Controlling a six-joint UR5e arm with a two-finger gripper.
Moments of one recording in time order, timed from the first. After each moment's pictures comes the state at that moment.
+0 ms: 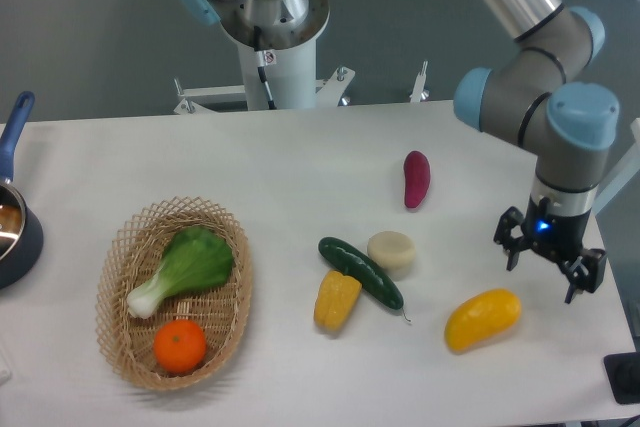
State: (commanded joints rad) arm 2.76 -2.19 -1.44 -0.77 1.39 1.51
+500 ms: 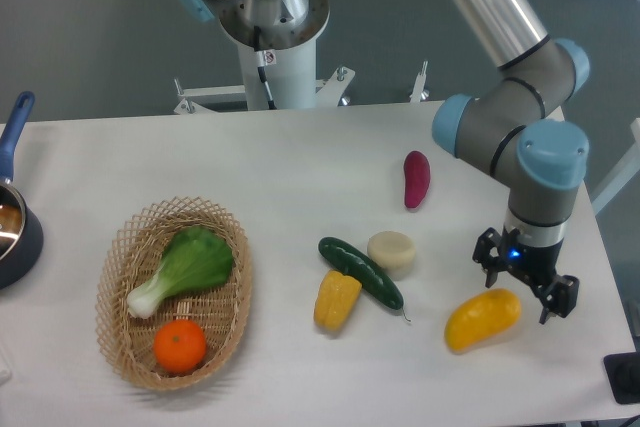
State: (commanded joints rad) arm 2.70 -2.23 -1.44 -0.77 1.47 1.52
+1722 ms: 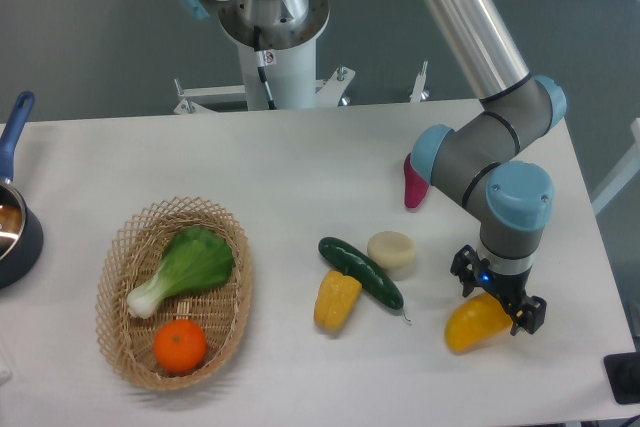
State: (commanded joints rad) arm 2.68 -2.29 -1.44 -0.76 1.53 1.52
